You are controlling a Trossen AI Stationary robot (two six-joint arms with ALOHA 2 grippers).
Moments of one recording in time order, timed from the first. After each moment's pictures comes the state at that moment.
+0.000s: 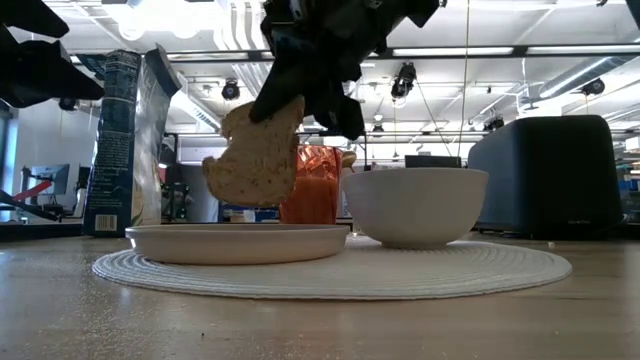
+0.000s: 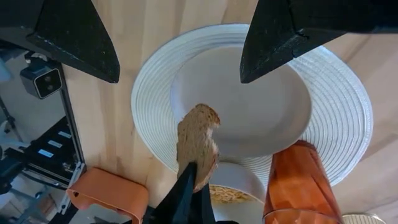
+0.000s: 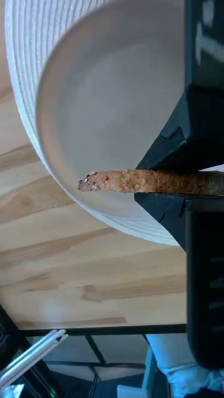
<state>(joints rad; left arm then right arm) -0.92 1.07 0.55 -0.24 -0.85 -1.00 0.14 1.94 1.48 -0.32 -0.13 0.58</state>
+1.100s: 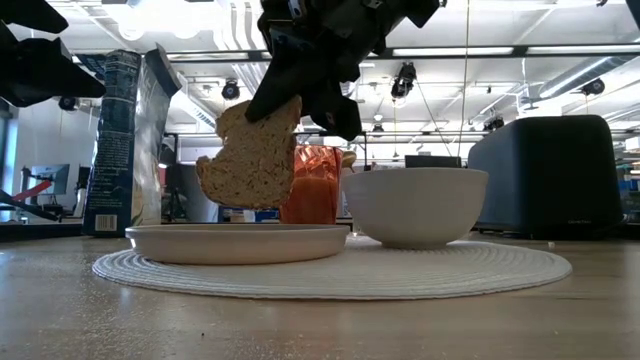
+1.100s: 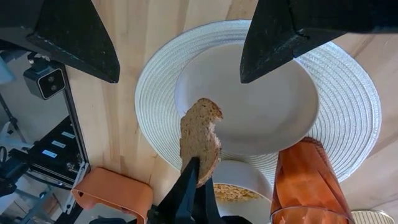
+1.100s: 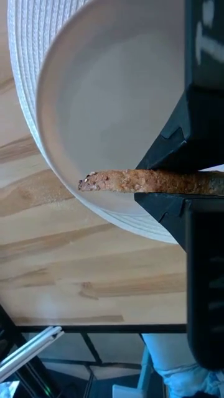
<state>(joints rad) -0.92 1.09 0.55 -0.20 -0.85 -0.97 0.15 1.95 1.48 -0.30 -0.13 0.57</state>
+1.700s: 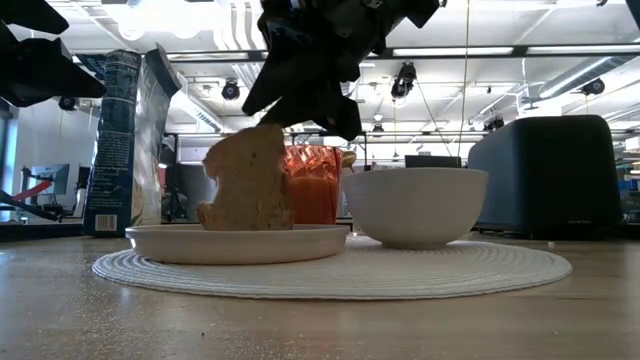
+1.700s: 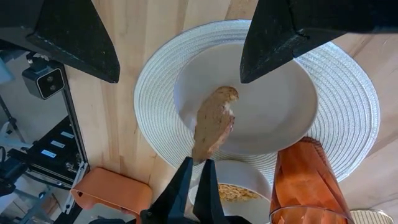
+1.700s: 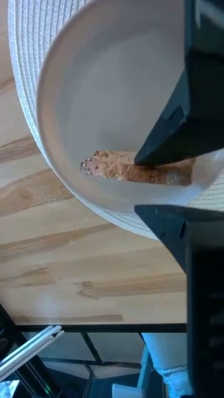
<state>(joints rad) -0.92 1.09 0.55 -0.21 -0.85 -0.97 0.15 1.95 1.48 -0.30 -0.13 0.56</state>
